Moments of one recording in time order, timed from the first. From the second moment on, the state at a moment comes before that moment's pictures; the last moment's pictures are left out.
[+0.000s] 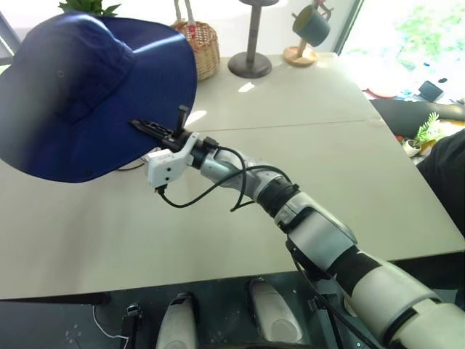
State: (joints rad) left arm 0.62 0.85 1.46 -0.45 -1.40 0.83 -0.63; right arm -1.18 0.04 0.55 0.94 -0.73 -0.65 -0.14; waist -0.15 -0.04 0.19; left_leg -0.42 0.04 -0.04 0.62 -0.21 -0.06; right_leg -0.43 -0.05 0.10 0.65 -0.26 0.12
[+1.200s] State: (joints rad) left arm 0.47 0.94 1.32 -0.39 -1.22 0.82 -0.69; right arm -0.99 -0.28 0.41 0.44 -0.30 -0.48 0.66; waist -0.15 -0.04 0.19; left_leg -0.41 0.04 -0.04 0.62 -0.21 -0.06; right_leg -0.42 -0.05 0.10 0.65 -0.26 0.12
